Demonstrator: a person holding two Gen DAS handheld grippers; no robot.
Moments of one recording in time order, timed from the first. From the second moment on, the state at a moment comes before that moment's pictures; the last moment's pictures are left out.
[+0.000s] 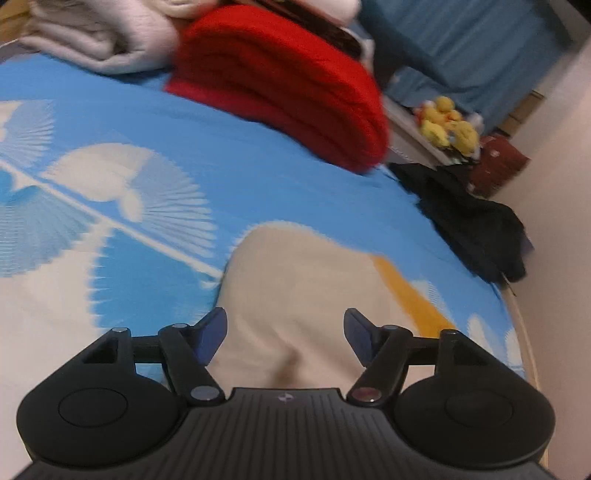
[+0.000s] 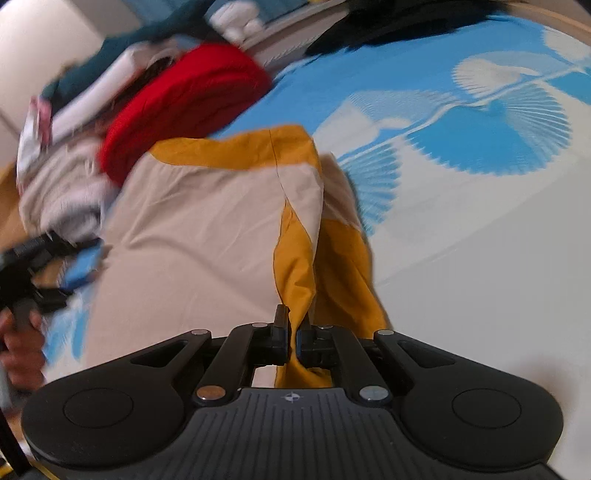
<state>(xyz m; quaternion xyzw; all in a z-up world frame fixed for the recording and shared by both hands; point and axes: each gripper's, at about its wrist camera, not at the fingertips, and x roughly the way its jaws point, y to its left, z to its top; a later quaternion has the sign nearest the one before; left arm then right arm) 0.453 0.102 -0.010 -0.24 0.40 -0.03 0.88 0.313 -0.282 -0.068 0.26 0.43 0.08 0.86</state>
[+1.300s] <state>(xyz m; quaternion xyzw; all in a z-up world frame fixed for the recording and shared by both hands) 0.336 0.077 -0.111 -0.23 0.56 -0.12 0.78 0.282 -0.297 -0.065 0.20 0.50 0.08 0.84</state>
